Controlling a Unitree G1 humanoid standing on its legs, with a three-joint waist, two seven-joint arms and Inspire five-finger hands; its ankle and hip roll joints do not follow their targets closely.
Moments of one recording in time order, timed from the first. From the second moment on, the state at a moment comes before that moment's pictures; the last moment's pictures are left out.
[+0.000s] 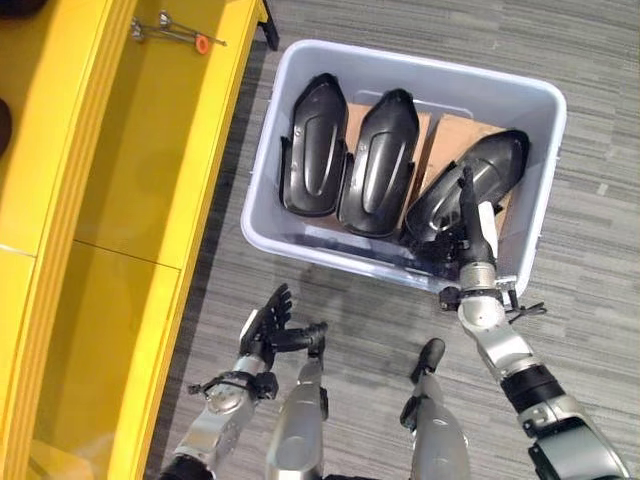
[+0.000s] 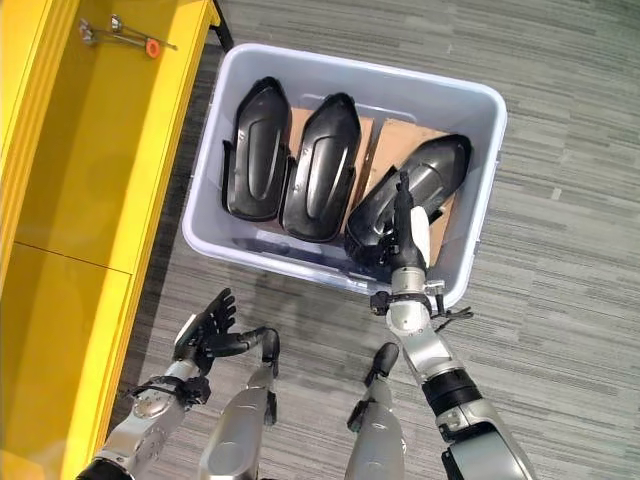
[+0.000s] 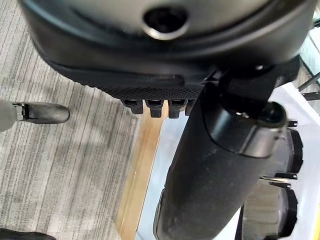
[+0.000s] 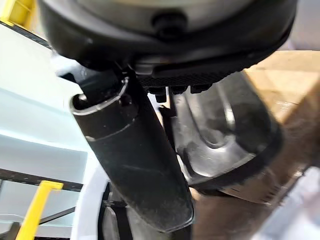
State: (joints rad) left arm -0.04 0.42 -0.35 0.28 -0.59 -0.12 0.11; right arm -0.48 -0.40 0.28 0.40 0.00 -0.08 -0.46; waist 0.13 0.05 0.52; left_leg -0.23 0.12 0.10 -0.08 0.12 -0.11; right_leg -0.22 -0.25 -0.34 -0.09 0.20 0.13
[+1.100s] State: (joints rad) left arm -0.15 0.41 -0.40 0.28 -0.59 -0.18 0.17; right arm -0.80 -0.40 0.30 0.90 -0.25 0.05 -0.75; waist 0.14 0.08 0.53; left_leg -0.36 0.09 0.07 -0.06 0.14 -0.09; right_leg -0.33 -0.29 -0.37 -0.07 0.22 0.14
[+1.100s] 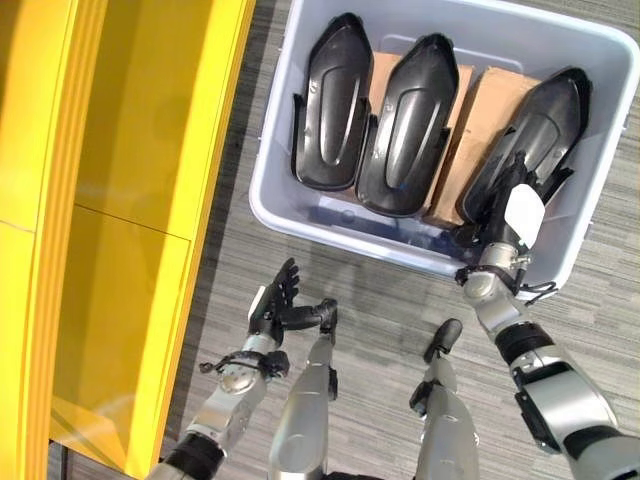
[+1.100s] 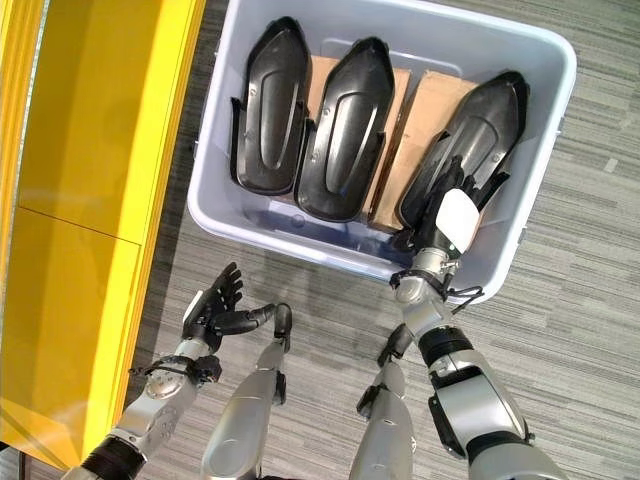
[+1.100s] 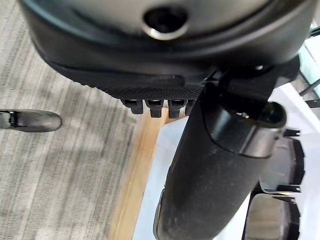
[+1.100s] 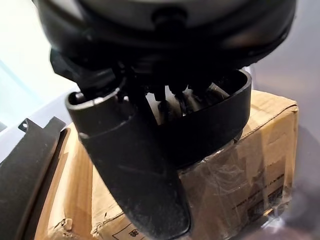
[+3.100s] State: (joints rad) left arm 0.08 0.41 -0.27 0.31 -0.54 -0.11 0.11; right arm -0.48 -0.58 0.33 0.24 -0.43 0.01 -0.52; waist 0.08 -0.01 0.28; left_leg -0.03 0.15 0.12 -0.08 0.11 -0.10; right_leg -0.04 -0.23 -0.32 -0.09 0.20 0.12
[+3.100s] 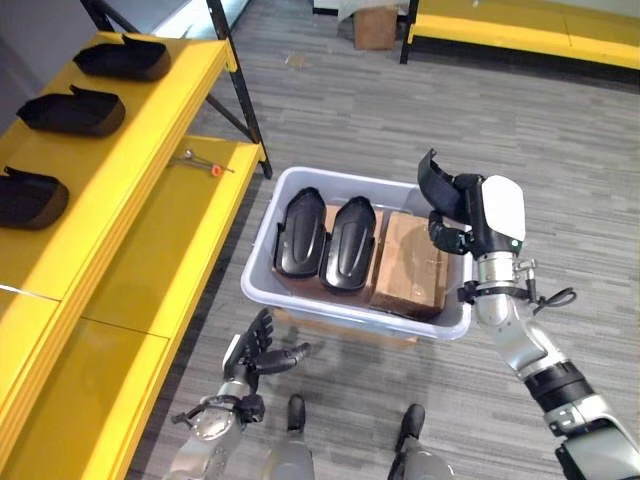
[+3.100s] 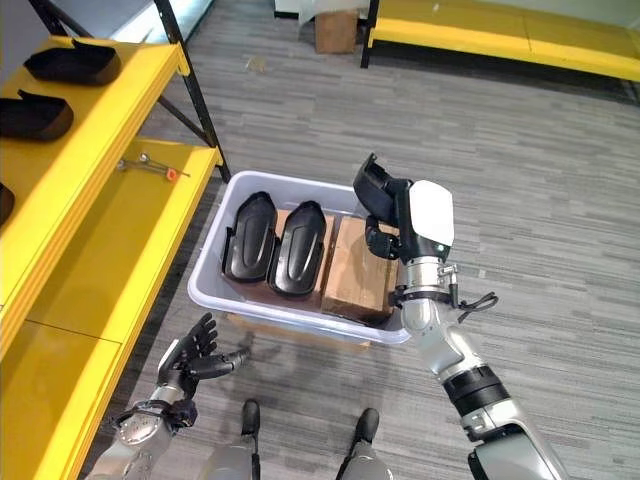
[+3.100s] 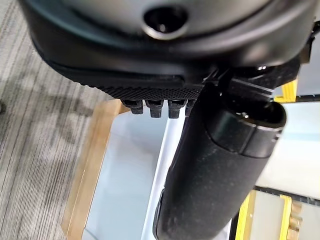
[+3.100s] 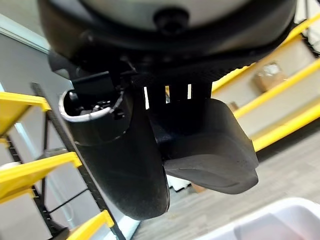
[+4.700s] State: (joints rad) left arm 0.11 0.36 -0.24 0.37 -0.54 -0.09 0.14; right arm -0.70 -0.82 0.59 0.11 -0.63 -0.08 -0.32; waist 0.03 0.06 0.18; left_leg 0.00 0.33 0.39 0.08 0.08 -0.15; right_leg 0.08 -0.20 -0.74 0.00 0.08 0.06
